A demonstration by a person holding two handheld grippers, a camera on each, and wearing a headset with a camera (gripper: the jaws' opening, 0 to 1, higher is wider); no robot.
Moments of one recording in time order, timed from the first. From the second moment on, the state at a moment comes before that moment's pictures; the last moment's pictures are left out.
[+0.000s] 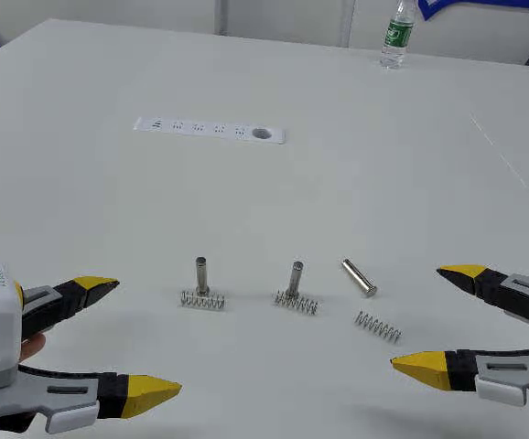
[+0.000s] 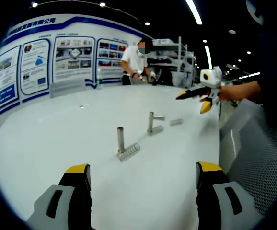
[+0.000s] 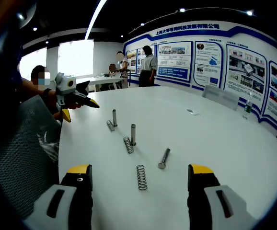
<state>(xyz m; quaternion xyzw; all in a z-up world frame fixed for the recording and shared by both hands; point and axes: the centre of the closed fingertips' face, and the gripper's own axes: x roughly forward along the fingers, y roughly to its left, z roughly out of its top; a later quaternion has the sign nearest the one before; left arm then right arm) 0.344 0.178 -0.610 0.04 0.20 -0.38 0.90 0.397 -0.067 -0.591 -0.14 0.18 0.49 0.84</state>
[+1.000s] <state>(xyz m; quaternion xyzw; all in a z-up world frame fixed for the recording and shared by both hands) 0.343 0.177 -0.607 0.04 0.20 -0.38 0.90 0.460 -0.040 -0.575 -0.16 0.23 0.47 0.84</state>
